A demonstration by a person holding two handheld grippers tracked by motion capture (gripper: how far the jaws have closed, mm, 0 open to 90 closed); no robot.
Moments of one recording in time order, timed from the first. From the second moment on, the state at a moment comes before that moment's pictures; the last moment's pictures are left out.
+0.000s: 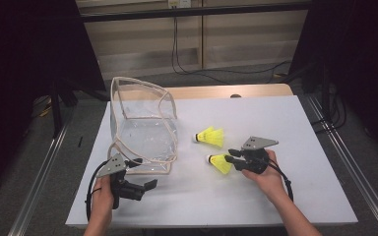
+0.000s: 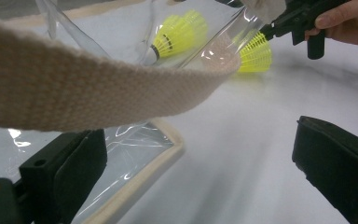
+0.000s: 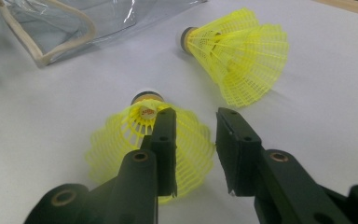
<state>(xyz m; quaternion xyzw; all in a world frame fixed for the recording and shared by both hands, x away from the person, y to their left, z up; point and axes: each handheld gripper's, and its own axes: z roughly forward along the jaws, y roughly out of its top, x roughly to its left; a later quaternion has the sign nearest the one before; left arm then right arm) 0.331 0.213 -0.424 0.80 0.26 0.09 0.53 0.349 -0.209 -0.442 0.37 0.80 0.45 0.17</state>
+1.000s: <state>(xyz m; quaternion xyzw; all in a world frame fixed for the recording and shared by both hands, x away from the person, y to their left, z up) 0.331 0.212 -0.423 0.80 0.26 0.09 0.53 0.341 -0.223 -0.438 0.40 0.78 0.44 0.19</state>
